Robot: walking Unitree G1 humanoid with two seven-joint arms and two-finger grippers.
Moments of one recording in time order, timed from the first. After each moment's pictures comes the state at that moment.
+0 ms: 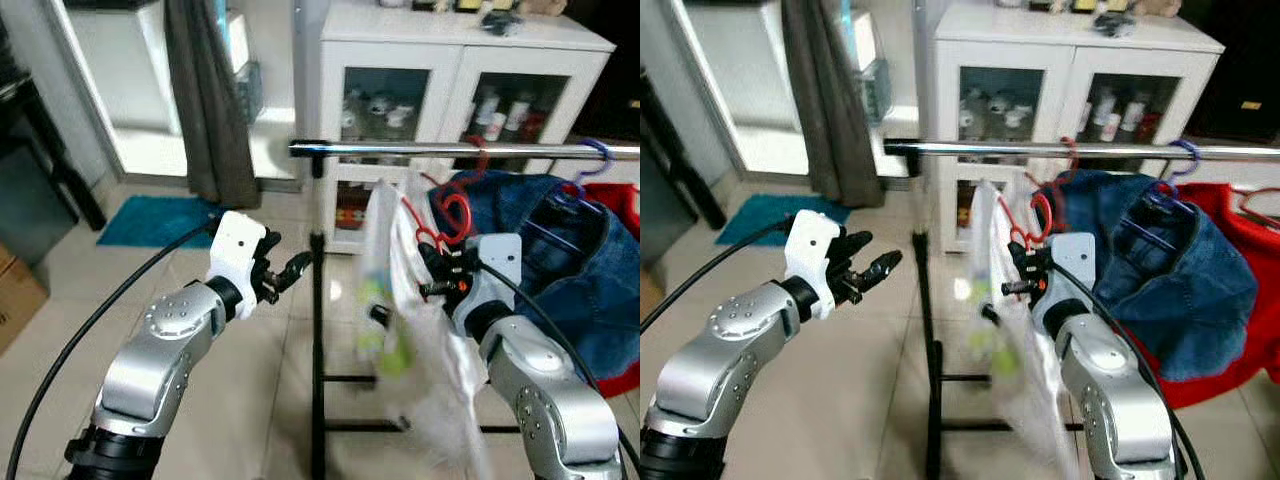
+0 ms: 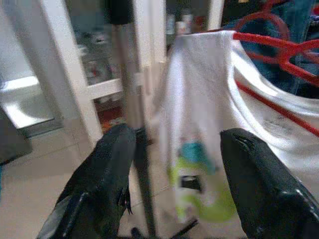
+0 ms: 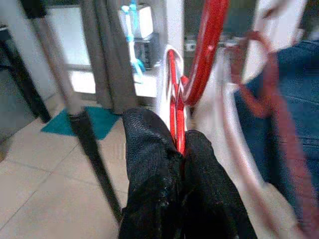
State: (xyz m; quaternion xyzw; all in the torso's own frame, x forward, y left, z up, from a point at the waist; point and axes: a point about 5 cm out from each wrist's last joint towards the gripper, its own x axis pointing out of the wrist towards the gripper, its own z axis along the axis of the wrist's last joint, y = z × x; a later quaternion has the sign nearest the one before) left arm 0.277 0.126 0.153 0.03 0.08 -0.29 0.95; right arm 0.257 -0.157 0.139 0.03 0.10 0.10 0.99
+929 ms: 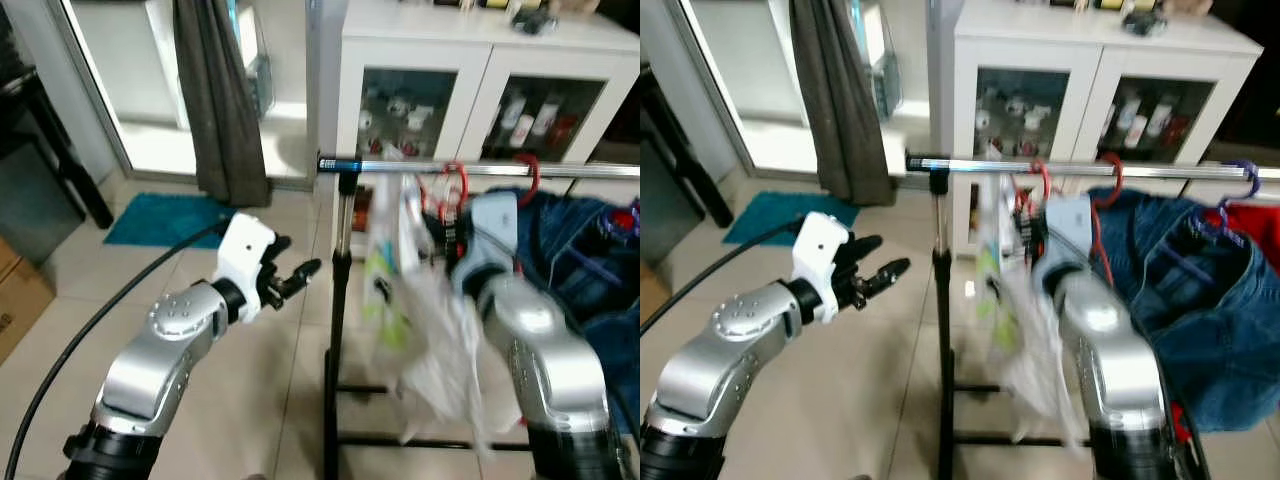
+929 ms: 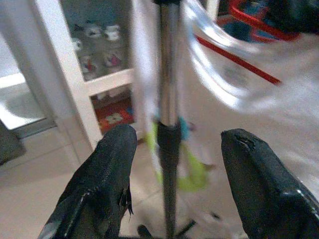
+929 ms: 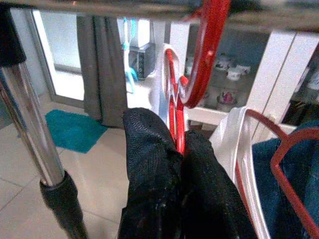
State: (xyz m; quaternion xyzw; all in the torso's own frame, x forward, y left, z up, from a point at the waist) left arm 0.274 0.122 0.152 0.06 0.09 -0.34 0.93; right arm 0.297 -0.155 0.166 -0.03 0.06 0.09 0.99
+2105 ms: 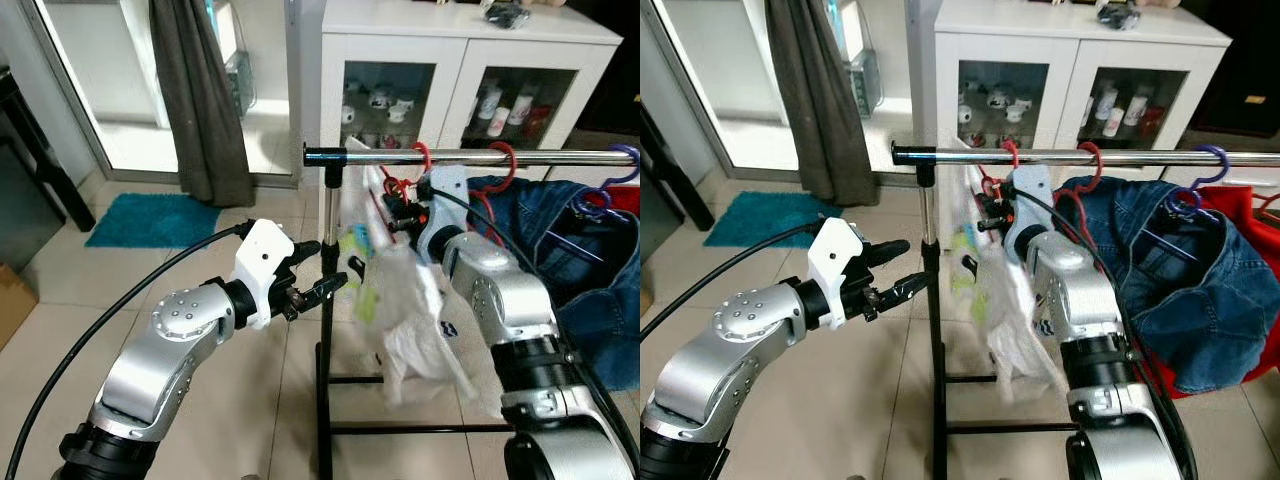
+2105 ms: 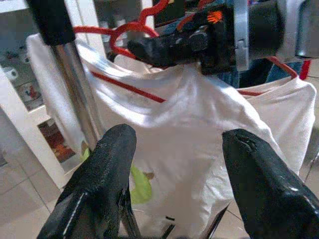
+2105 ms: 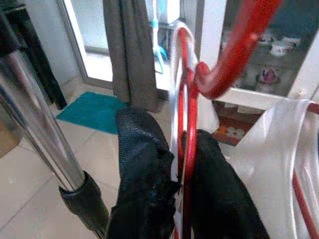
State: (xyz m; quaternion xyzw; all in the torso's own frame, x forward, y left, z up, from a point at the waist) left arm 0.267 0.110 0.162 0.08 0.06 -0.42 0.90; right arm 0.349 -0.135 0.156 0.00 0.11 0.18 0.98
